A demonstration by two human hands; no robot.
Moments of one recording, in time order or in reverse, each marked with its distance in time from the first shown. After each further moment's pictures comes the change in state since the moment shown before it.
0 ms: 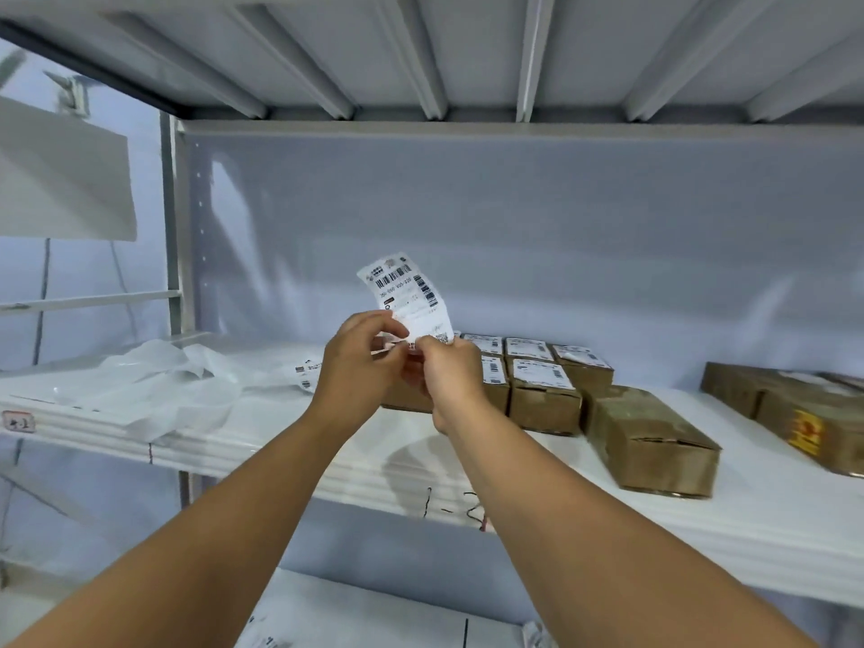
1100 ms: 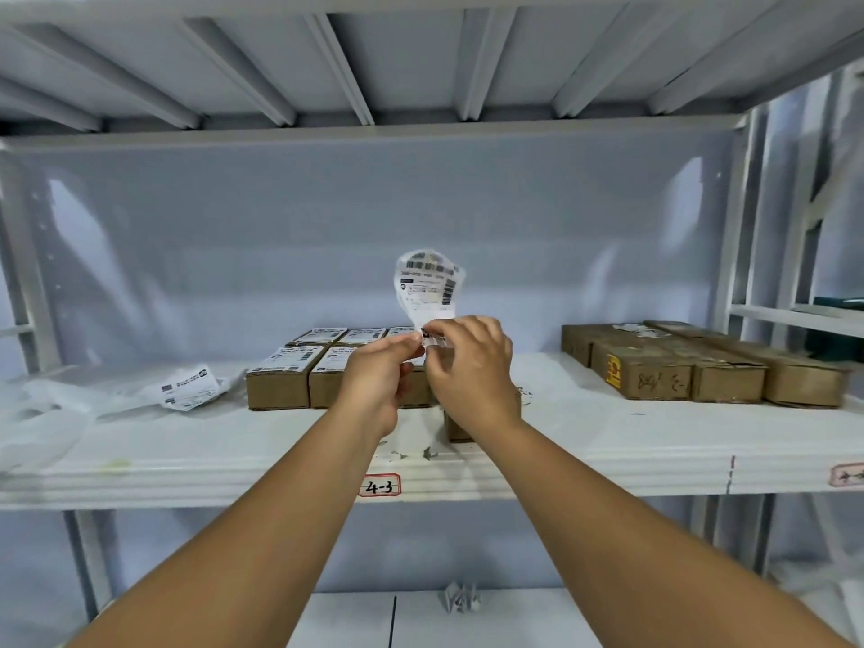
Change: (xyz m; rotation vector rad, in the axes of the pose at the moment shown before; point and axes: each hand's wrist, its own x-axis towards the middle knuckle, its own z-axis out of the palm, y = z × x) left_hand -0.055 0.101 0.148 -0.648 -0.202 -0.600; right_hand -0.035 -0.035 -0.195 -1.010 0.351 -0.873
